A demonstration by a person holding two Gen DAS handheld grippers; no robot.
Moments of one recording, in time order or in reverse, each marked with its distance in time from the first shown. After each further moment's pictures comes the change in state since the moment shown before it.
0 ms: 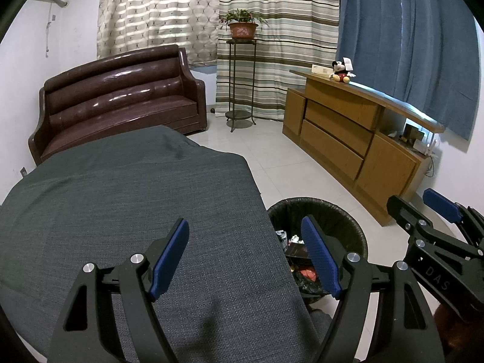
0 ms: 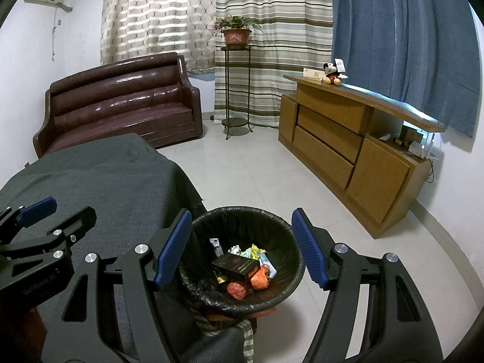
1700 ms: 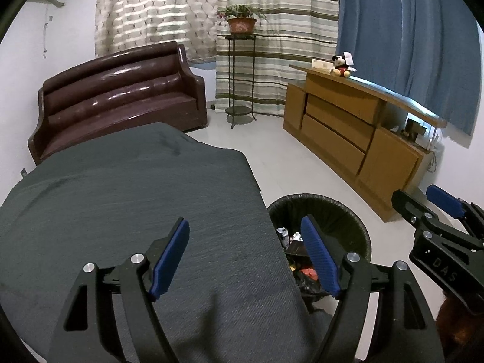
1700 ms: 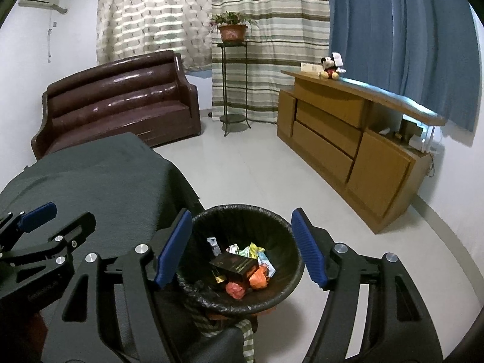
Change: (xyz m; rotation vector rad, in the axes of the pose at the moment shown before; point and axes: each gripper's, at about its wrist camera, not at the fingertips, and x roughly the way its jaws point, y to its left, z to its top) left arm 0.006 -0.004 0.003 0.012 0.020 0.000; right arm 0.007 -0.006 0.001 0.011 0.012 -0.001
